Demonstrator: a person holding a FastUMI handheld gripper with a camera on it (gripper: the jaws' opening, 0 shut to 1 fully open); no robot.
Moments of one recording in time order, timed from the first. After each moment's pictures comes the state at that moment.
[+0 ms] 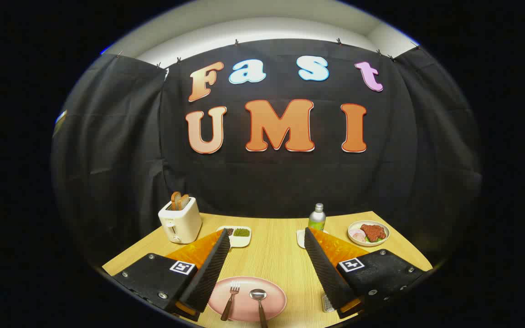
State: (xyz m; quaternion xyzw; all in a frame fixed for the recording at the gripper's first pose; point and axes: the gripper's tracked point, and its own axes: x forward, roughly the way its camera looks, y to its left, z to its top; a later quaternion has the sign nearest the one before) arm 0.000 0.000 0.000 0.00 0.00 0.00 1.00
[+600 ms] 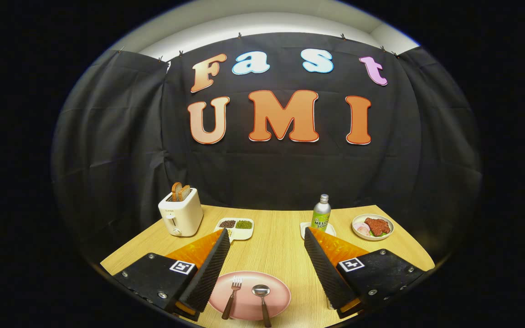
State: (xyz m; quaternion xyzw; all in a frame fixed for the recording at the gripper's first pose) arm 0.008 0.009 -0.016 0.00 0.02 0.01 1.00
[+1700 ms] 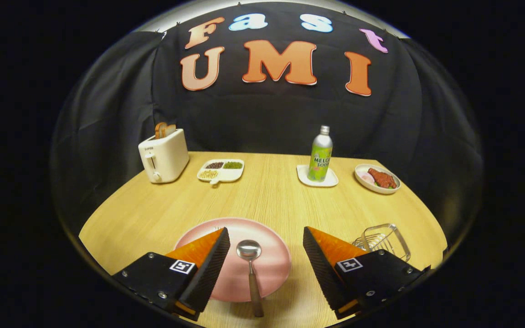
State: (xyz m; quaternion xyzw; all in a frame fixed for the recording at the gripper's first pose) arm 0.023 -0.001 -0.203 -0.01 0.18 -0.01 0.98
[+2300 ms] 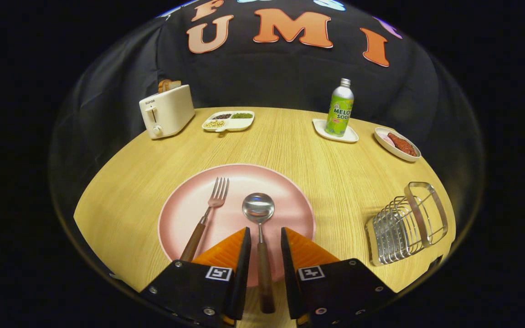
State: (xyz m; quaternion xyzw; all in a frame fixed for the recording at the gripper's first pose) arm 0.017 0.014 -0.281 -0.03 0.28 0.02 0.96
